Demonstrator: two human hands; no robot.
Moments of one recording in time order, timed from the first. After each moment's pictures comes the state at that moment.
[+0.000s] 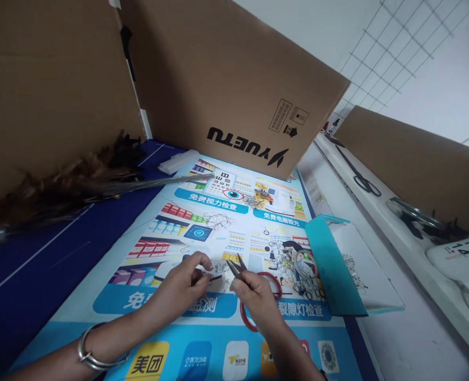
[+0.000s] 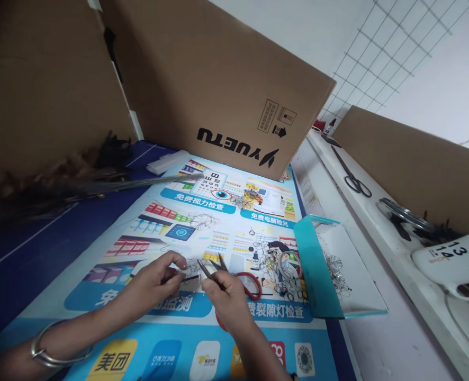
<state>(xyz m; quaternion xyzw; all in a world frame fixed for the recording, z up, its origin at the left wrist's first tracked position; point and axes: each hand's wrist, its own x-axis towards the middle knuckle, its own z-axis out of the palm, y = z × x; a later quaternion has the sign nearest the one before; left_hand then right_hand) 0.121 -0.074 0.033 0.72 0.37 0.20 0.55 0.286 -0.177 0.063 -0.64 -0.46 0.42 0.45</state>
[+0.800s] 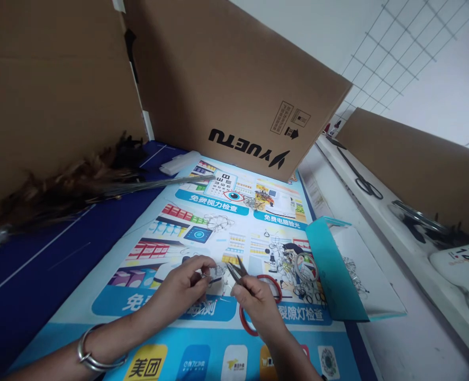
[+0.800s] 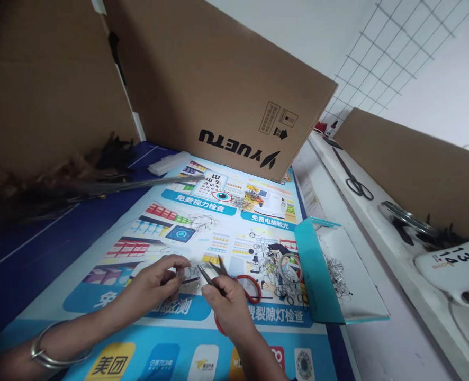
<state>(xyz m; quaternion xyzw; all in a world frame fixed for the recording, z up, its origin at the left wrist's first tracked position) 0.122 -0.074 0.028 0.69 0.33 0.23 0.60 0.290 -0.182 0.063 -0.65 -0.45 0.44 0.44</state>
